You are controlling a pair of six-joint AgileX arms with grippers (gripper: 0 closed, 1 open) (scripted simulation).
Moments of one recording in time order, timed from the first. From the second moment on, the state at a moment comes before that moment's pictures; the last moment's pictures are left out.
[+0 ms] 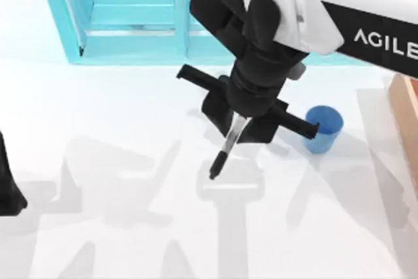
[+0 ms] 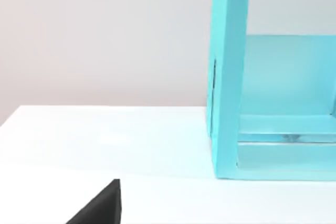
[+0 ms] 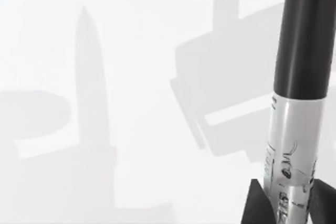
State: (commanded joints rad) left arm 0.00 0.00 0.00 0.00 0.00 0.00; right arm 0.73 2.04 1.72 -1.07 -0.04 1.18
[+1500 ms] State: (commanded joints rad) left arm 0.00 0.00 0.00 0.00 0.00 0.00; right arm 0.89 1.69 0.71 0.67 1.03 0.15
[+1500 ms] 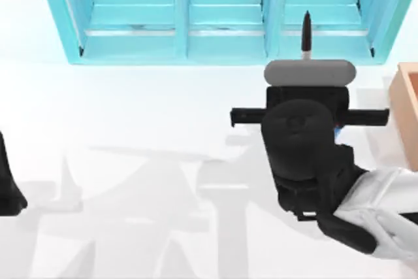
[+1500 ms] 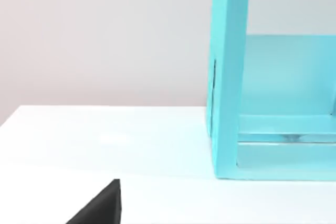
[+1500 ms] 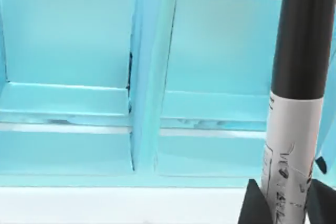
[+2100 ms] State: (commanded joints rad) left arm 0.00 0.00 0.00 0.00 0.00 0.00; right arm 0.93 1.53 0.58 0.99 1.19 -0.02
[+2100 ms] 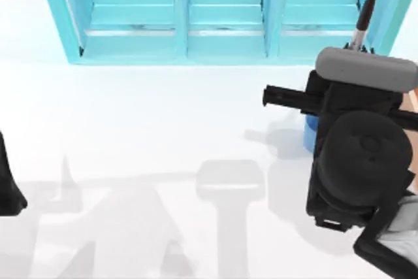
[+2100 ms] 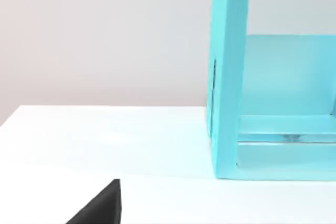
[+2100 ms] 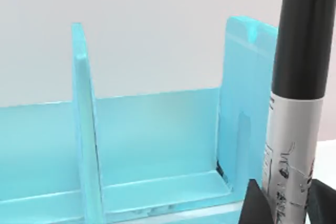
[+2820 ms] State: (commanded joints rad) left arm 0.00 0.00 0.00 0.00 0.00 0.00; right arm 0.80 1.66 0.62 1.07 1.06 -0.01
